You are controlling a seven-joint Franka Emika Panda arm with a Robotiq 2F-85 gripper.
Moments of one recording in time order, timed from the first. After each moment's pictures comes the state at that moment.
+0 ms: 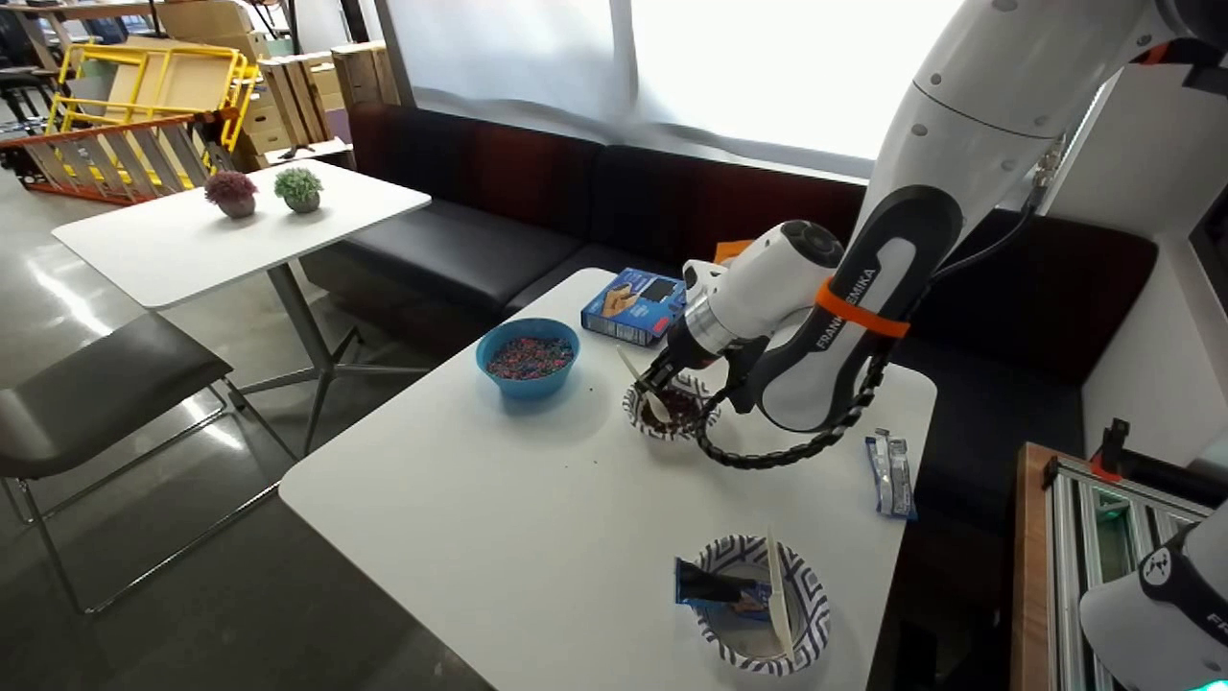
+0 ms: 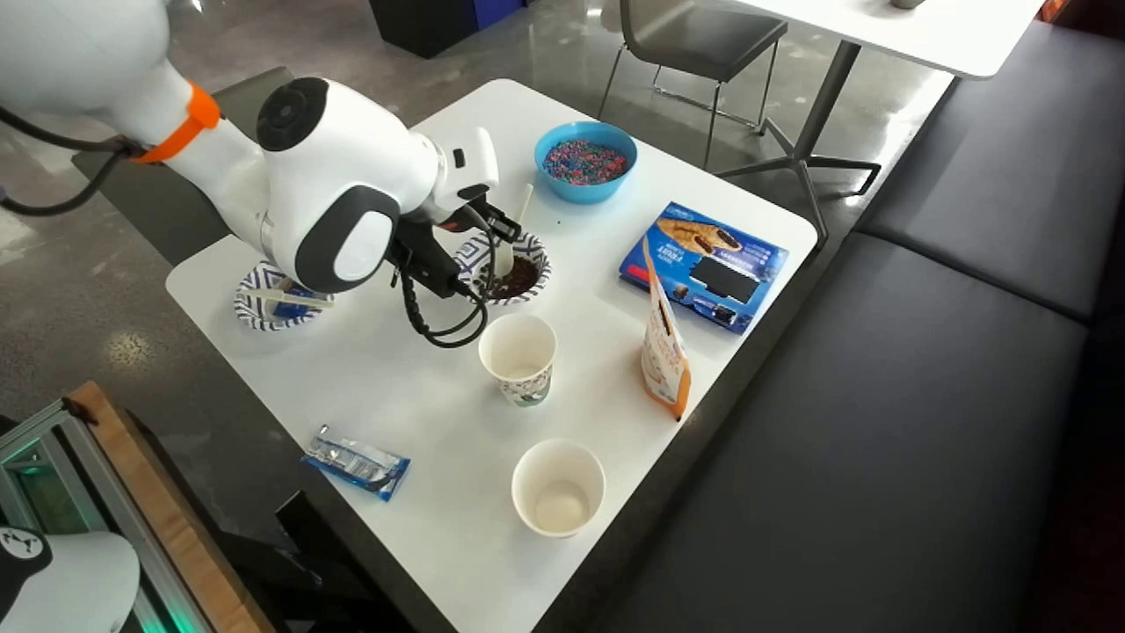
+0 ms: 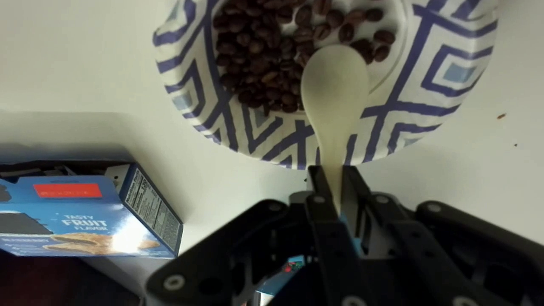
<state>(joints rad) -0.03 0.47 -0.03 -2.40 -0.13 3.49 0.02</state>
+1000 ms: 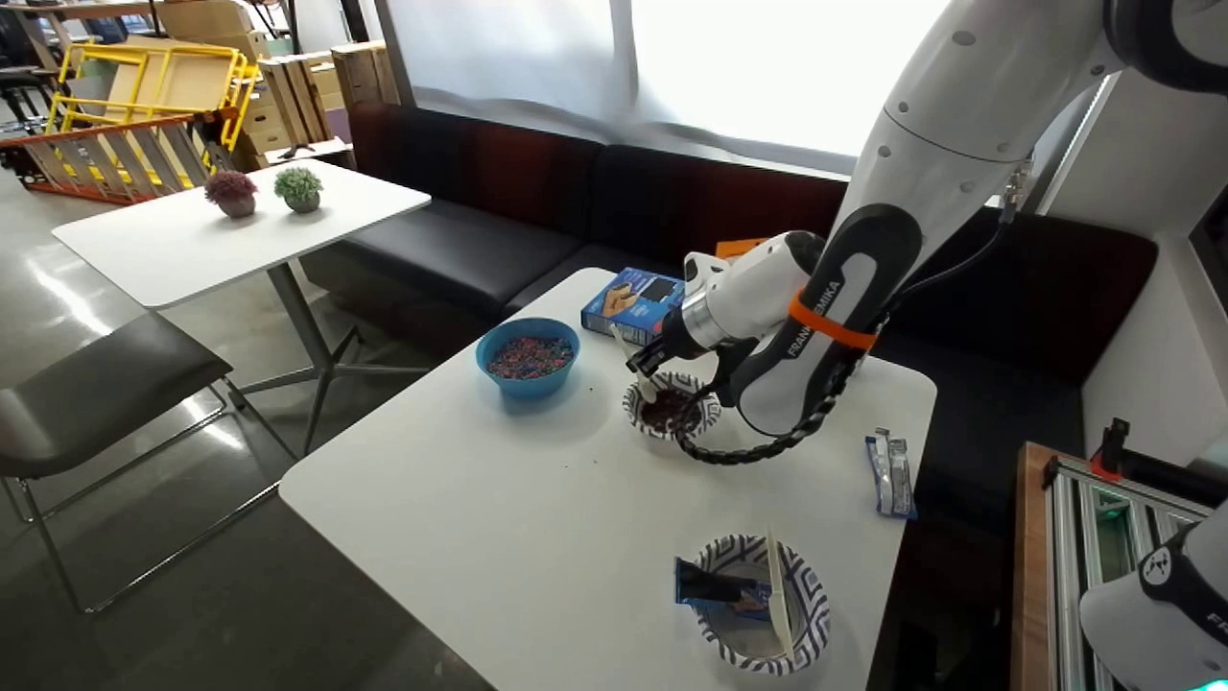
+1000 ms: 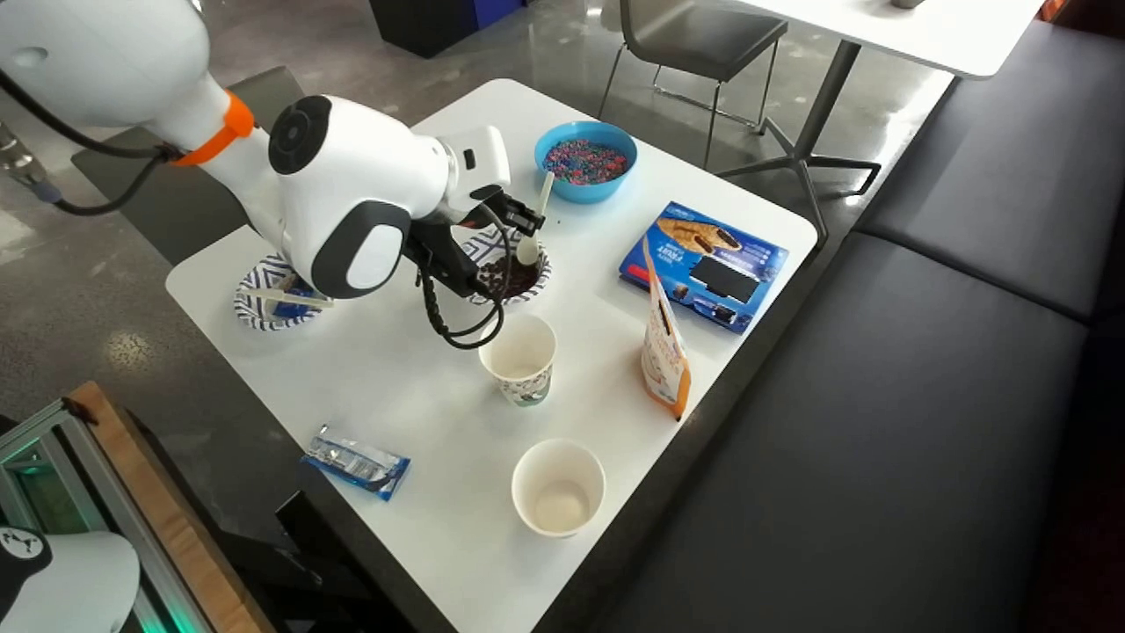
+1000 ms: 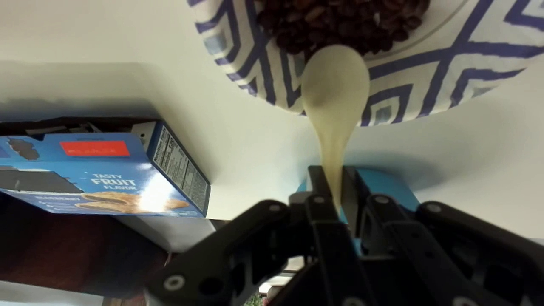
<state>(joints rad) 0.01 0.54 -0.07 -2.34 -0.01 3.63 -0.05</state>
